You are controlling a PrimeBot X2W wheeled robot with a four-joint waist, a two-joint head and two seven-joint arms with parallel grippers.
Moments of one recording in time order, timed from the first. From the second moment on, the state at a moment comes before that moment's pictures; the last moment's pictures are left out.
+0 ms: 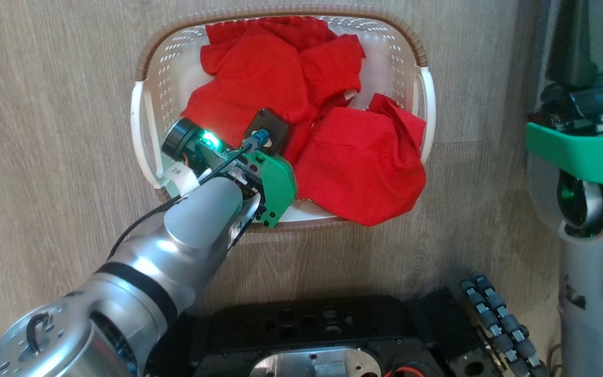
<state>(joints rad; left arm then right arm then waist) -0.98 0.04 -1.19 1.01 -0.62 0.06 -0.15 -0.51 -0.05 -0.03 -0.18 0.05 0.13 -0.26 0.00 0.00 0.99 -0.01</state>
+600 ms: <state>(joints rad) -0.98 0.04 -1.18 0.88 -0.66 0.08 -0.25 -0.50 -0.05 -0.03 -0.04 0.07 0.13 -0.26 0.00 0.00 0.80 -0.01</state>
